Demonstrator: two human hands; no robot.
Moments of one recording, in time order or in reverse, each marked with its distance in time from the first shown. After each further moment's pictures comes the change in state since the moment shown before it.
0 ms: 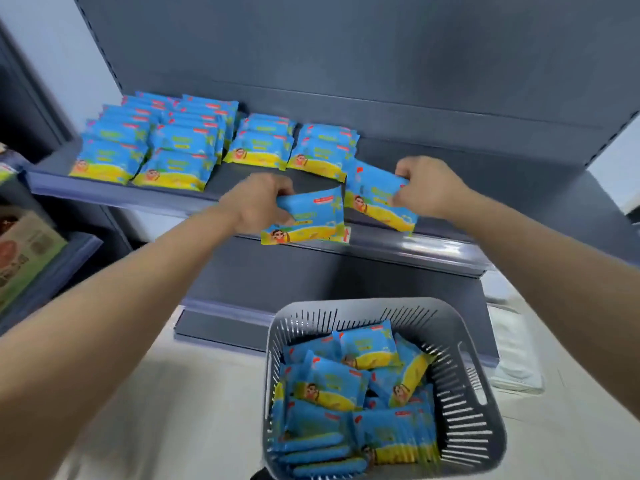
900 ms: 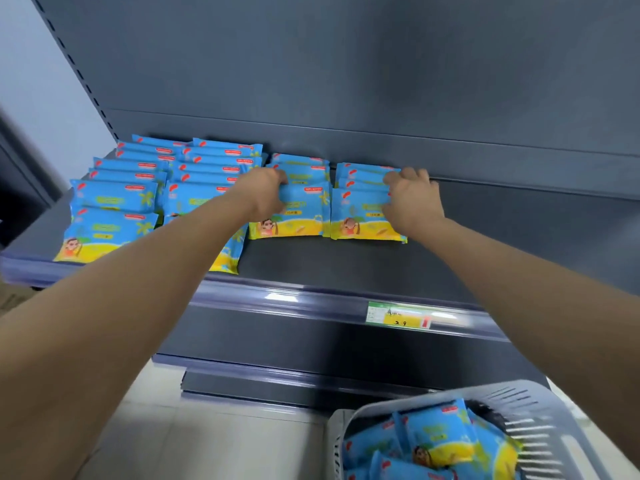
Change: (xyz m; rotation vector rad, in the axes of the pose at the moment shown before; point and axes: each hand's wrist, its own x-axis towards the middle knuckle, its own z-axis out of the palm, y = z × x) left_hand 0.175 -0.129 -0.059 0.305 0.006 -0.047; right_hand 0.177 -0.072 0.076 -0.251 0.179 0.129
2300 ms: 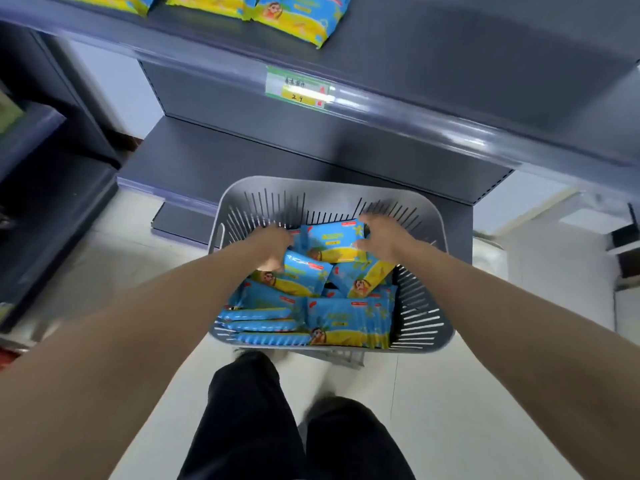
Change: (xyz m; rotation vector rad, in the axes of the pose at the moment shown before) left_hand -0.258 0.202 0.290 0.103 -0.567 0.058; right_hand -0.291 0.181 0.136 0.168 -0.697 -0.185
